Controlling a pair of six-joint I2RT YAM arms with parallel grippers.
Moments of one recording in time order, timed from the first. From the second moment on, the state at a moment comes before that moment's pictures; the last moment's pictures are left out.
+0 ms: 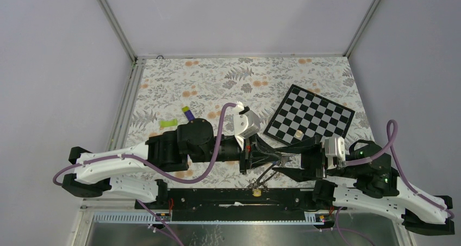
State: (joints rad) left arm -1.46 1.16 1.38 -0.23 0.06 -0.27; right arm 1.23 0.38 0.82 -0.23 -0.25 -0.08
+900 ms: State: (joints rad) left arm -1.46 1.17 1.39 -0.23 0.08 -0.27; right arm 1.23 0.40 0.82 -0.21 -0.31 -0.02
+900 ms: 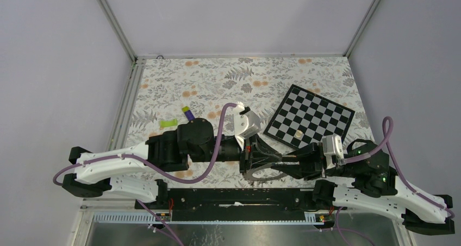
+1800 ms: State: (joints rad) left arm -1.46 1.19 1.40 -0.26 0.08 -0.25; right arm 1.23 0.41 0.86 -0.23 -0.26 0.12
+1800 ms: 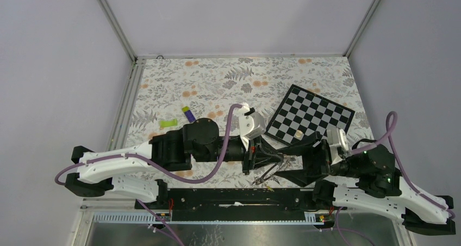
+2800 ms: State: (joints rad) left arm -1.46 1.14 1.36 -0.19 0.11 -0.26; right arm 1.23 0.32 0.81 -0.20 -0.28 0.06
